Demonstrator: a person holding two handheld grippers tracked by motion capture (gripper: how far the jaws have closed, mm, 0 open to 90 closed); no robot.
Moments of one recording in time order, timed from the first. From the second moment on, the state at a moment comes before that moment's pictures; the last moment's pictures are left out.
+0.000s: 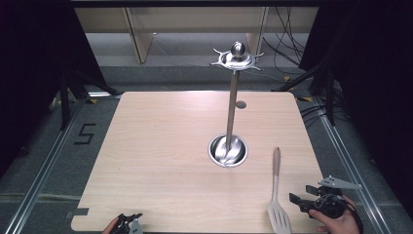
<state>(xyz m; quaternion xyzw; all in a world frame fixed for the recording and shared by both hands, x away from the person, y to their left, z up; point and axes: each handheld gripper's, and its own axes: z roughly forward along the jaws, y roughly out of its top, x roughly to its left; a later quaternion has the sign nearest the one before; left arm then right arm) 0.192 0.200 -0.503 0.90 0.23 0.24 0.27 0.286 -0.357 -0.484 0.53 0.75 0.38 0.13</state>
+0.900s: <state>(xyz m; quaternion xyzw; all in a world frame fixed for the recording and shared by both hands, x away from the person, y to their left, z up) 0.195 0.201 -0.504 0.90 0.23 0.24 0.27 0.318 -0.316 -0.460 0.48 0.81 0.32 0.13</state>
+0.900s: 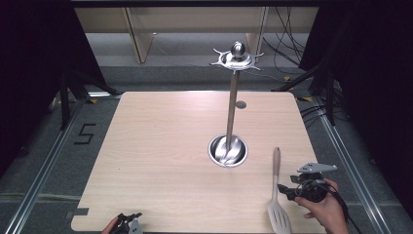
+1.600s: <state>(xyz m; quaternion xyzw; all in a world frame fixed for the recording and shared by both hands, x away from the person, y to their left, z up) 0.194 0.203 -0.503 0.90 0.23 0.24 0.28 0.367 -0.286 -0.473 0.52 0.82 0.23 0.09</state>
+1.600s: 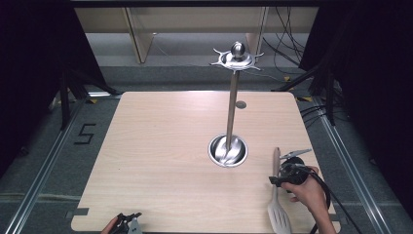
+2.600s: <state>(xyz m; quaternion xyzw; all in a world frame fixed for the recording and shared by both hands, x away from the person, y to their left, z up) 0.195 0.202 -0.504 0.90 0.23 0.24 0.27 0.400 -0.271 -0.477 0.46 0.87 0.16 0.05</state>
